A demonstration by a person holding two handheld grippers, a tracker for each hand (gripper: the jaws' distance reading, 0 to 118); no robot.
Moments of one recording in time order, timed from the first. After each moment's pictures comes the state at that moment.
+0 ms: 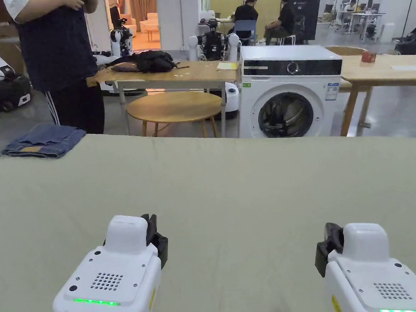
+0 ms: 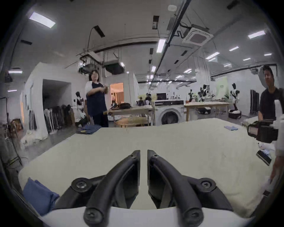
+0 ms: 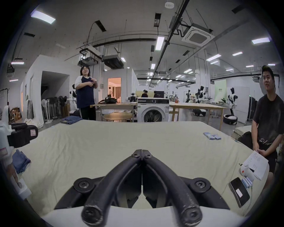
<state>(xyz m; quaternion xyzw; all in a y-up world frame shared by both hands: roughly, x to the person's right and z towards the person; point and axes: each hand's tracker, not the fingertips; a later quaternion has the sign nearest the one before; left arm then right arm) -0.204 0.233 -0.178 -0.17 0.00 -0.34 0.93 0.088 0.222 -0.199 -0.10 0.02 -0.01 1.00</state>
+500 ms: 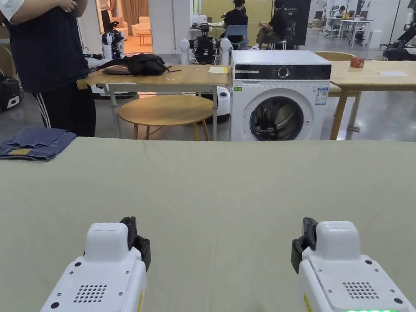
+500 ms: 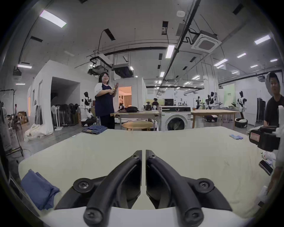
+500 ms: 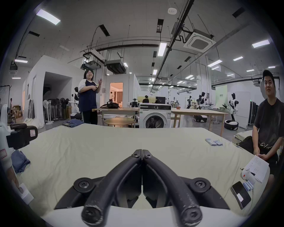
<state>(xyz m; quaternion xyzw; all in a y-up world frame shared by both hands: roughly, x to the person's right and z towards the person) -0.210 0.233 -0.169 -0.13 0.04 -0.32 0.94 0.062 0.224 -0.197 -0.06 0.02 0.01 1.00</state>
